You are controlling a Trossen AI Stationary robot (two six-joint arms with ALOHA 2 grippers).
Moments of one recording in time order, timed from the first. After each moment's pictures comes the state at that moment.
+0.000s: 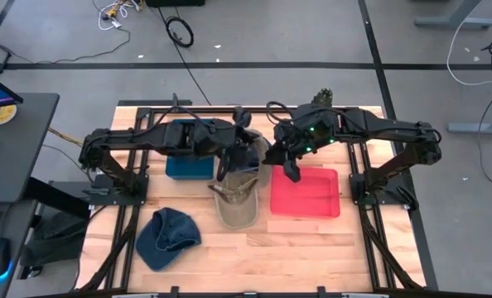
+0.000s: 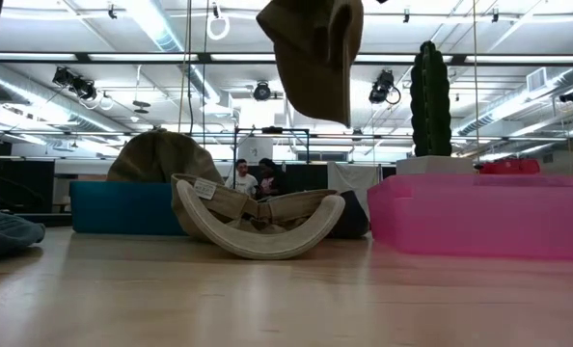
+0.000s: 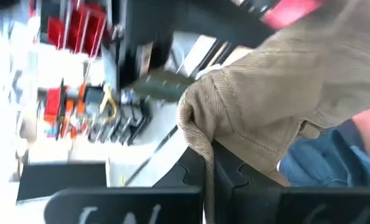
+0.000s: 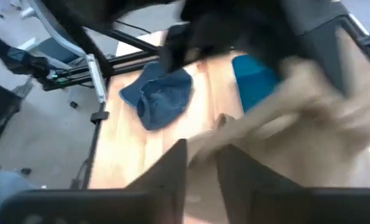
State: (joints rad) left arm -0.05 1.64 1.80 -0.64 -0.49 0.97; right arm -0.02 1.45 1.67 -0.82 -0.18 0.20
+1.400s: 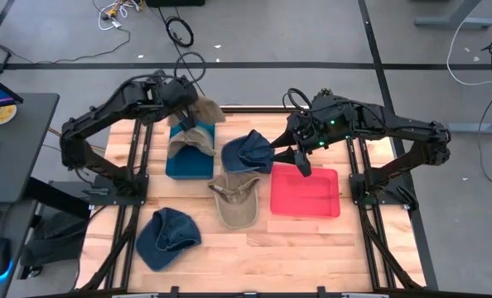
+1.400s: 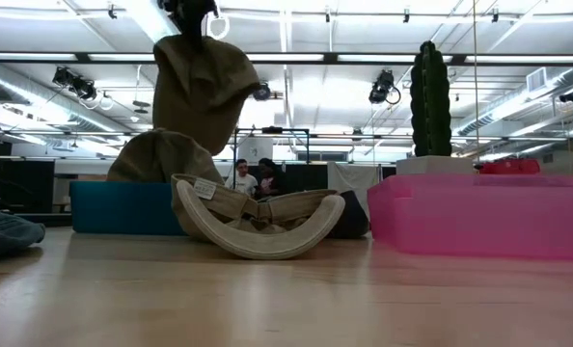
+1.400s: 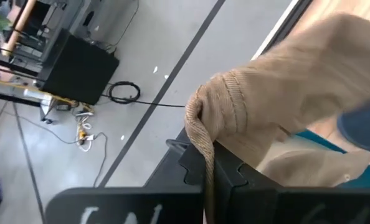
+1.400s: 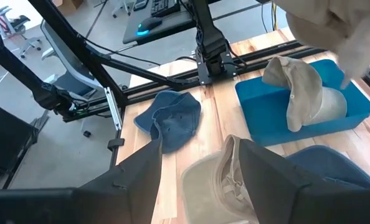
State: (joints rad) left arm 0.33 1.44 1.79 -1.34 -0.70 0.00; right arm -0.02 1.37 1.67 -0.78 -0.17 0.28
